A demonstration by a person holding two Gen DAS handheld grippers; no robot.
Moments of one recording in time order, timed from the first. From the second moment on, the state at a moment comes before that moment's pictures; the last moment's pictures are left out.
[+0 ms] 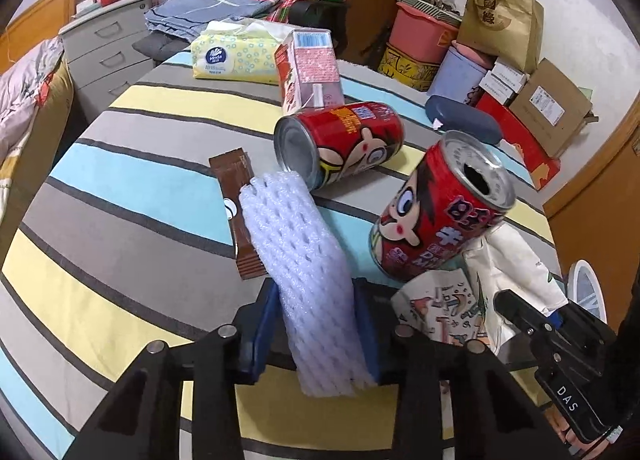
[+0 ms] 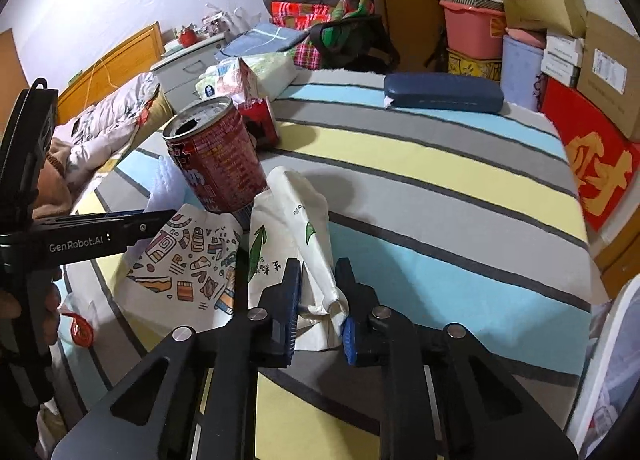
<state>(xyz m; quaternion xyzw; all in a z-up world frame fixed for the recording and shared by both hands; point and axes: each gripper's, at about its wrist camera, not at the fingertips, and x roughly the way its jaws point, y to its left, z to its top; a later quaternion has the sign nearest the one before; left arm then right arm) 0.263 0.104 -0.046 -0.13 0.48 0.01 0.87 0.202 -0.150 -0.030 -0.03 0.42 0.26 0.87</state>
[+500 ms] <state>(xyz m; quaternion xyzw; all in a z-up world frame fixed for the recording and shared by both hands) 0.238 0.093 -0.020 -0.12 0.45 -0.01 0.89 0.186 -0.159 -0.016 0.00 0.39 0.23 0.89</state>
